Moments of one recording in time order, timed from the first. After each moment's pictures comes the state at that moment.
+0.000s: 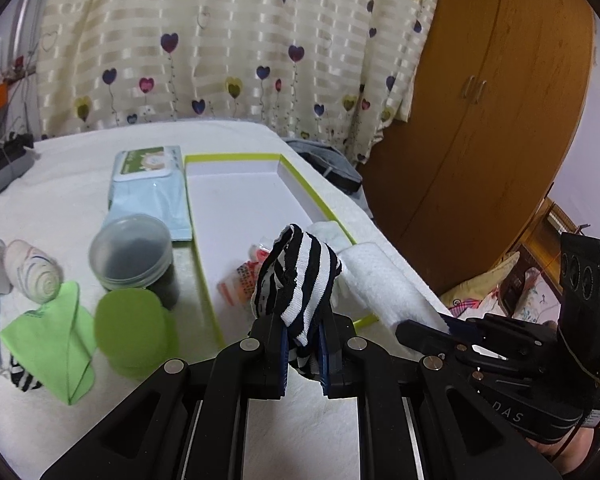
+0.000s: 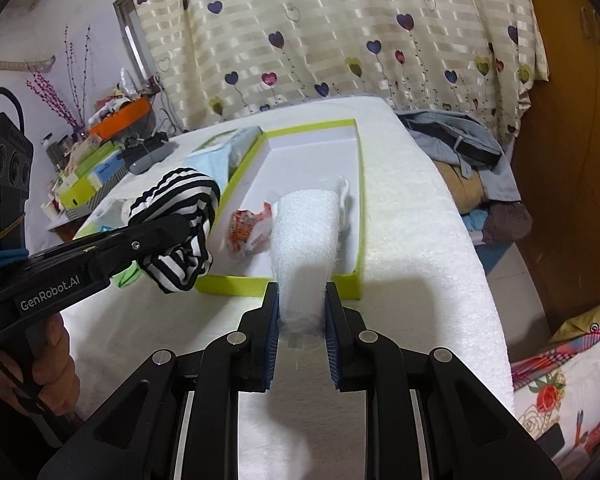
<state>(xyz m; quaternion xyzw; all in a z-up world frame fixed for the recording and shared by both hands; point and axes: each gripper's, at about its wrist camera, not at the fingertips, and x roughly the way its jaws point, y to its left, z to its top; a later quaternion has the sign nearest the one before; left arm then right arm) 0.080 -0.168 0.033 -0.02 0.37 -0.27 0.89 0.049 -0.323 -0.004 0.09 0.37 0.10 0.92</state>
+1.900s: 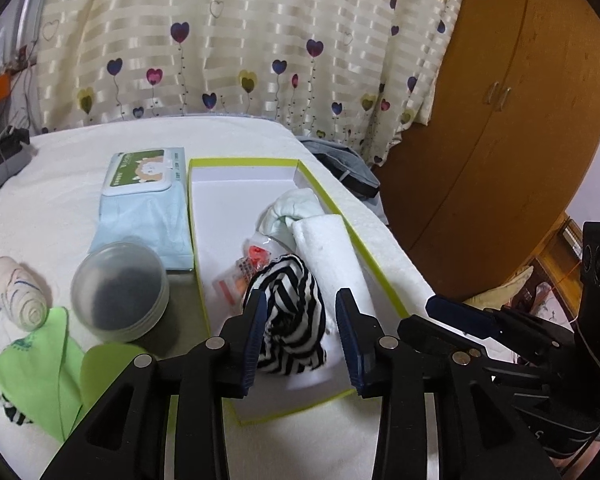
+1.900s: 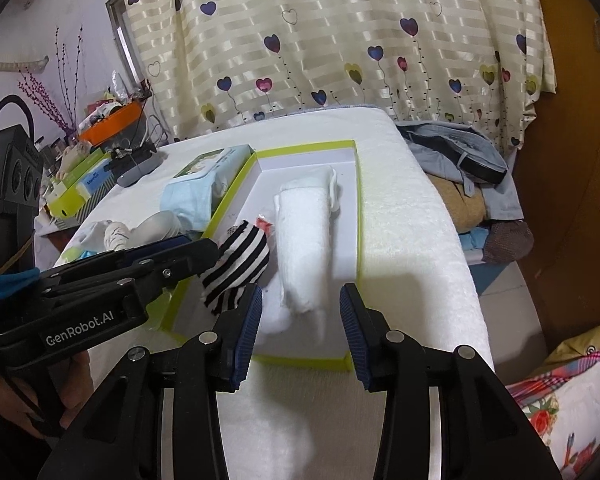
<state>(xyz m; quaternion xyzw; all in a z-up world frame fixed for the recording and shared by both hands) 0.121 -0.178 0.027 -0.03 0.37 -0.24 0.89 0.084 -0.322 0.011 0.07 0.36 0.10 0.92</state>
